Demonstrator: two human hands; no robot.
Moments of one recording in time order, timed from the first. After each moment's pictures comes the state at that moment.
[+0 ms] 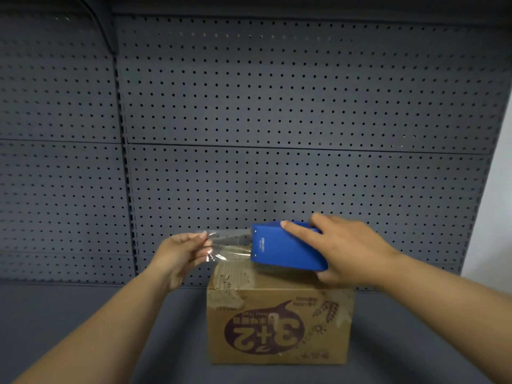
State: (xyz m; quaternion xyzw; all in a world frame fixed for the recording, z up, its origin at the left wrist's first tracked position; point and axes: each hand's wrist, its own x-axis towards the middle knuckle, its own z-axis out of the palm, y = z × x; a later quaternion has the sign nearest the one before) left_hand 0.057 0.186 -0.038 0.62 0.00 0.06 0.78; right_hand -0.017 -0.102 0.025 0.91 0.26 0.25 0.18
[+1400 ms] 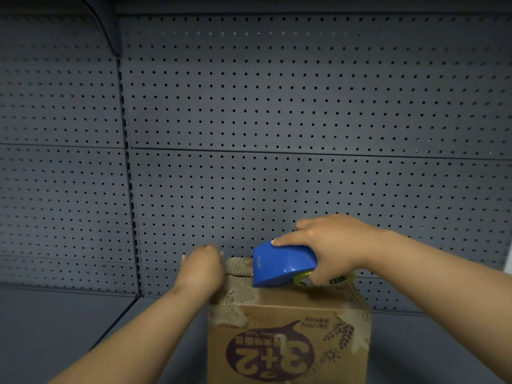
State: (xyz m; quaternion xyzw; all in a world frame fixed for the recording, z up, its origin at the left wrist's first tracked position) left_hand 0.079 0.145 -0.040 0.97 0.06 0.16 0.20; right_hand 0.037 -0.077 0.057 0.92 0.32 0.11 0.17
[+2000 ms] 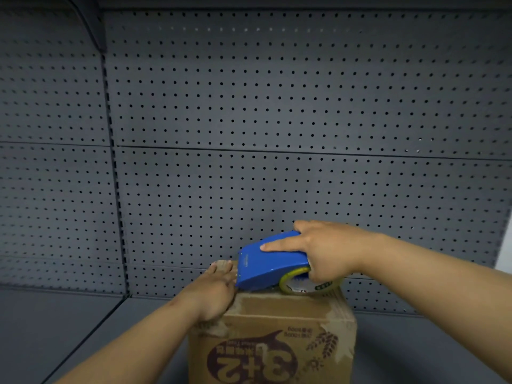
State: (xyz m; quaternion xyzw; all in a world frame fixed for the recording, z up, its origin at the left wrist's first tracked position) left_hand 0.073 0.120 -0.062 0.98 -0.13 -0.03 0.13; right_hand 0.048 -0.101 0.046 0.94 0.33 0.07 0.10
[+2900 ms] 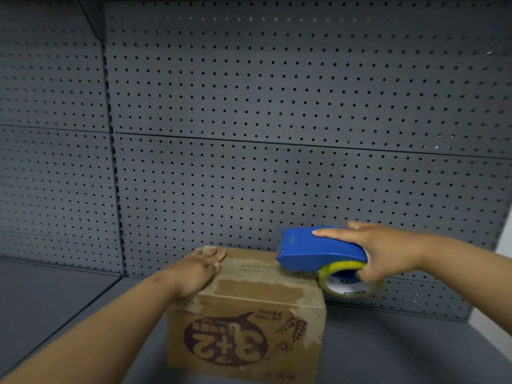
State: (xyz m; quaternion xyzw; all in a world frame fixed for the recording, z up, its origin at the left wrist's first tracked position) left_hand 0.065 0.116 -0.058 0.99 -0.08 -0.04 0.13; right_hand 0.054 -0.223 0.038 0.95 0.30 -0.01 0.00
